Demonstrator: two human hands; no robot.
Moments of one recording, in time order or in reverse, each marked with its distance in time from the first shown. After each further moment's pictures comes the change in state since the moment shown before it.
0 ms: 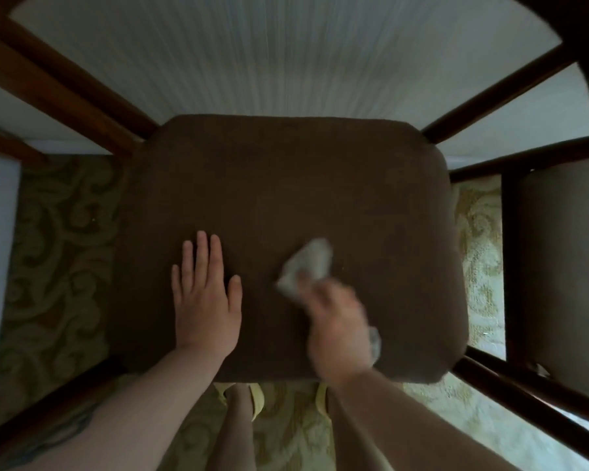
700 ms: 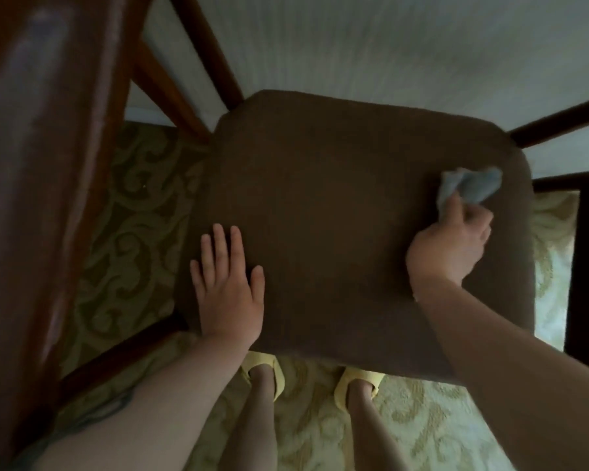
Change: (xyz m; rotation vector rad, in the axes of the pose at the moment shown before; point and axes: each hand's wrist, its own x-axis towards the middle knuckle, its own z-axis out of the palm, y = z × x) left_hand -0.023 -0.062 0.004 0.009 0.058 -0.159; right_hand 0.096 0.032 -0.017 -0.097 0.318 0.601
